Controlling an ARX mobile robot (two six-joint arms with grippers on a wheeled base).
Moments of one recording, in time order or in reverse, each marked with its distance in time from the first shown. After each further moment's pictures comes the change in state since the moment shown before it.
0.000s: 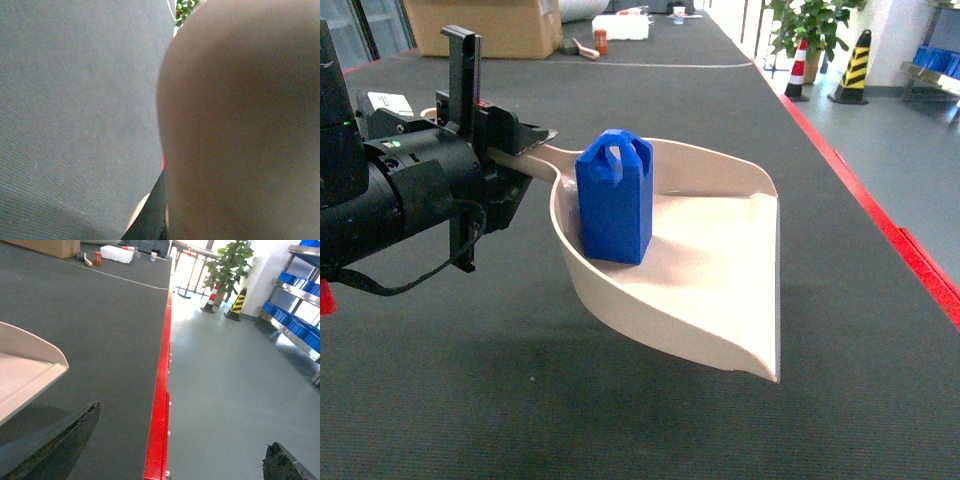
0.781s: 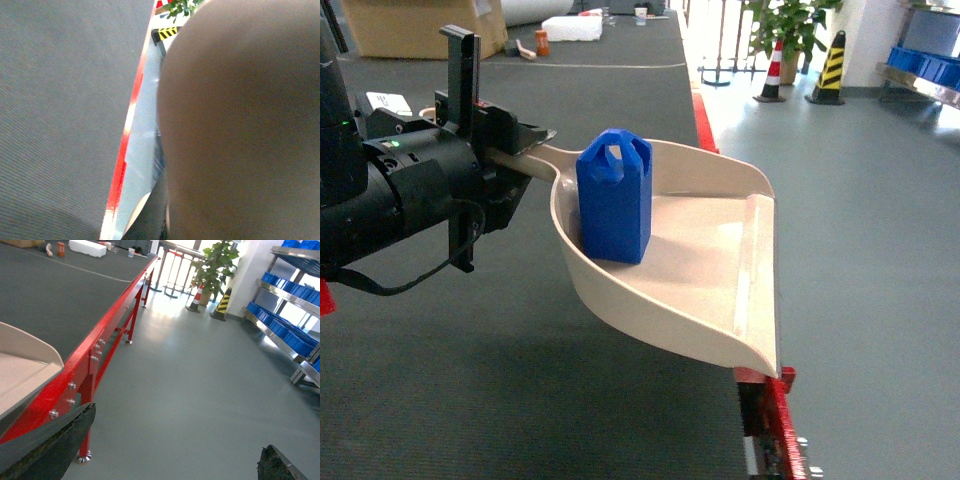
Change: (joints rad) left arm 0.001 0.001 0.000 0.000 -0.002 0.000; right arm 0.000 0.000 0.000 0.000 0.000 0.000
